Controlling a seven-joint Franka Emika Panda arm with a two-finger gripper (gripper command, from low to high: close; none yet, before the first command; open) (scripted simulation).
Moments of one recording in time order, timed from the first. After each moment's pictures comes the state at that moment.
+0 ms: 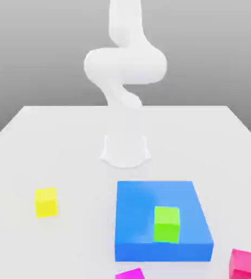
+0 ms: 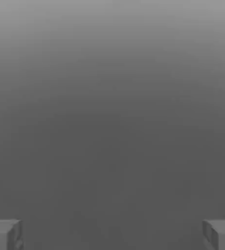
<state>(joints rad) 0.05 -0.71 -0.01 -2.29 0.01 2.32 0.73</state>
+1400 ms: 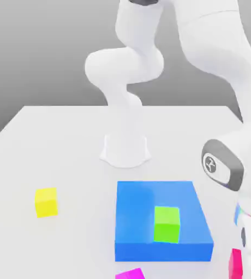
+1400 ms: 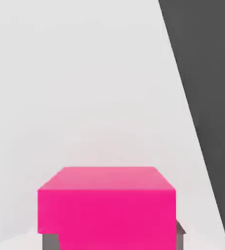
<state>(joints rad) 0.41 0.51 0.05 -2.20 -0.06 2.71 0.00</state>
